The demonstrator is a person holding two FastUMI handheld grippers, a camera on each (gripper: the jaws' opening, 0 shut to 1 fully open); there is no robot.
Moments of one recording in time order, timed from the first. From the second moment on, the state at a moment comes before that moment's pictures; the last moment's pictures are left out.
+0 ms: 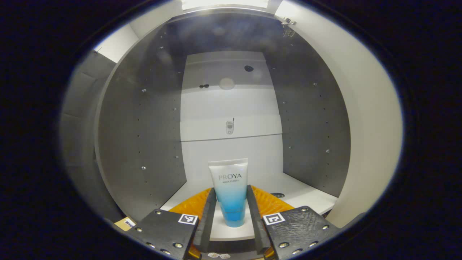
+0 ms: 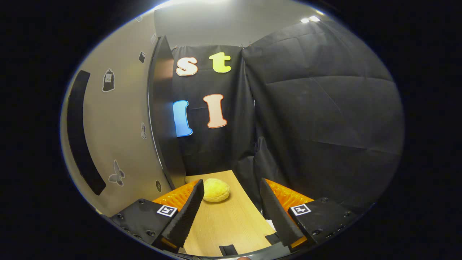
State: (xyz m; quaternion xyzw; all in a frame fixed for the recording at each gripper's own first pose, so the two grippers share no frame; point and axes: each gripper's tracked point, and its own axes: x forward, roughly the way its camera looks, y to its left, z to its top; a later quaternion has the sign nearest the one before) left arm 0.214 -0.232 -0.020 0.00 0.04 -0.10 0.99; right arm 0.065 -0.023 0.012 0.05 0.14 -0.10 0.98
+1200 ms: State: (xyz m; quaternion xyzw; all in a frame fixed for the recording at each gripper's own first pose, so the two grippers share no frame) left arm 0.061 -0.126 -0.074 0.00 0.04 -0.04 1.00; right arm 0.080 0.018 0.022 0.04 0.12 0.03 0.99
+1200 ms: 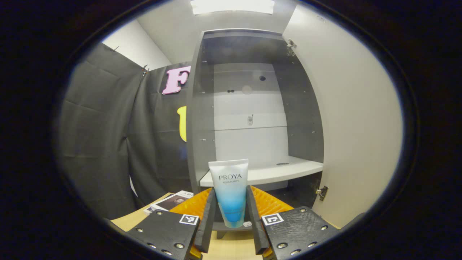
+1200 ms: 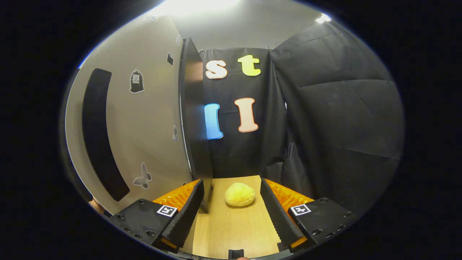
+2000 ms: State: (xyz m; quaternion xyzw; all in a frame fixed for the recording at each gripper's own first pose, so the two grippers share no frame) left arm -0.024 -0.089 -0.211 -0.02 0.11 -0.03 0.99; right arm 0.076 0.035 0.008 0.03 0.14 0.05 0.99
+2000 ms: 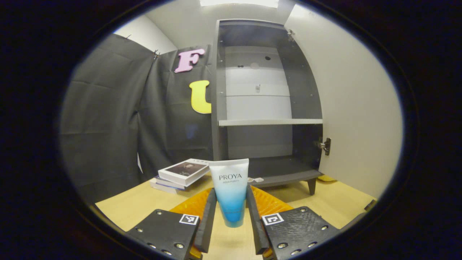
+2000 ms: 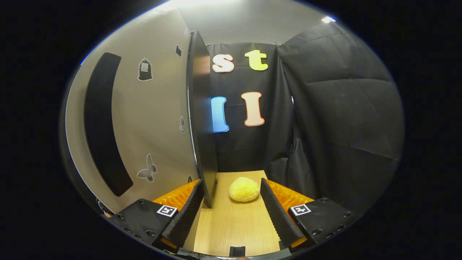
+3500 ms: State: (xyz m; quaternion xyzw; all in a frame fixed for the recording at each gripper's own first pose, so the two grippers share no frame) left arm -0.088 -0.090 -0.323 0.00 0.19 -0.02 0.98; right arm 0.069 0.046 -0.029 0.01 0.19 0.07 0.98
